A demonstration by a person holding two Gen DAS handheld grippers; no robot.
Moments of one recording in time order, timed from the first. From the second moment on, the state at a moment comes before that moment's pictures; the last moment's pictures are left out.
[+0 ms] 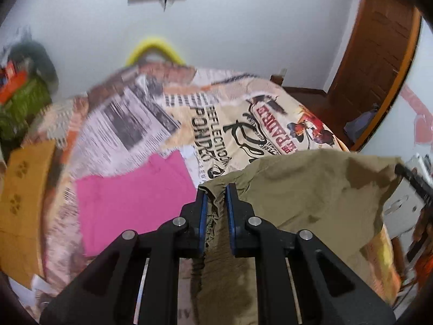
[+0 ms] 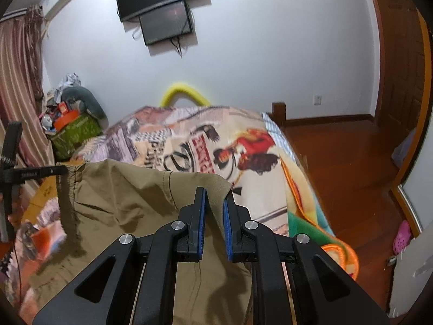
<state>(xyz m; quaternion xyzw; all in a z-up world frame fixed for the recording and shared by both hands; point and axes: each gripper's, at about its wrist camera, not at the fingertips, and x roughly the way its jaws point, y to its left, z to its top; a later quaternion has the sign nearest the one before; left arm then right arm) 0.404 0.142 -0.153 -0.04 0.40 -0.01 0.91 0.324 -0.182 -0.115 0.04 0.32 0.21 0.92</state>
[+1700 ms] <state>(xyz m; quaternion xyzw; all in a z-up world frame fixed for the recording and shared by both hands) 0.164 0.051 -0.213 0.14 0.44 -0.02 0.89 0.099 -0.169 -0.159 -0.01 0.42 0.20 0.89</state>
